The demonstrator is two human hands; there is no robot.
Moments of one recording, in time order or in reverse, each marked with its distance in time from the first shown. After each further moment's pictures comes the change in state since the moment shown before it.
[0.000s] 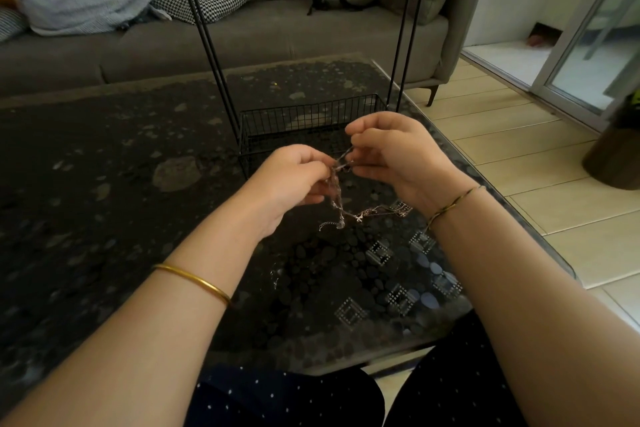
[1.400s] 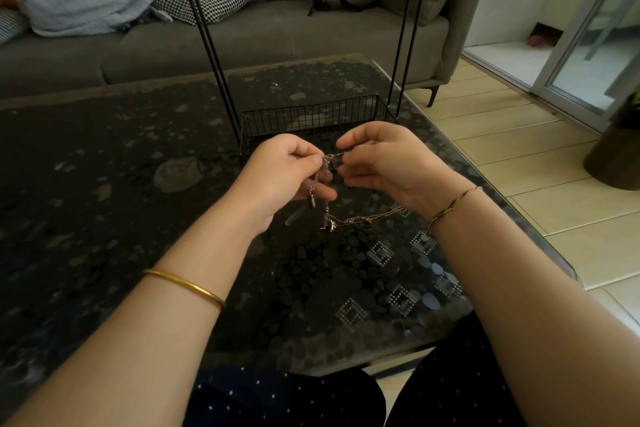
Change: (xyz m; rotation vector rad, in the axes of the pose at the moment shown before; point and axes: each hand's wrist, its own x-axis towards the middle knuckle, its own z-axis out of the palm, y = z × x) left_hand -0.012 0.008 -0.009 0.045 0.071 0.071; right_hand -0.001 0.001 0.004 -0.066 -0.113 0.060
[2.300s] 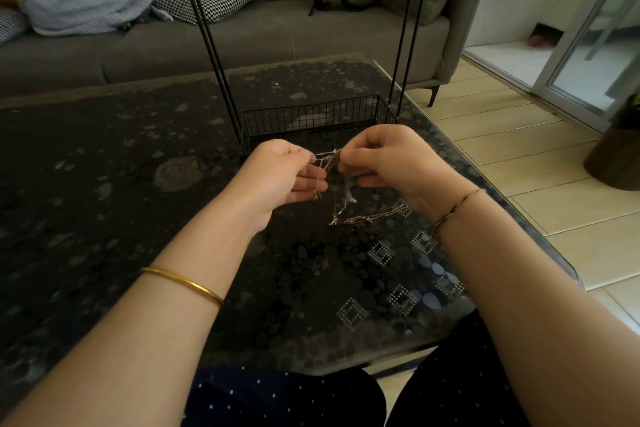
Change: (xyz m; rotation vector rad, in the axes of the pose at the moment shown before) left_hand 0.004 0.001 -0.001 -0.155 0.038 -0.148; right_hand -0.003 0.001 -0.002 -0.228 0.041 -0.065
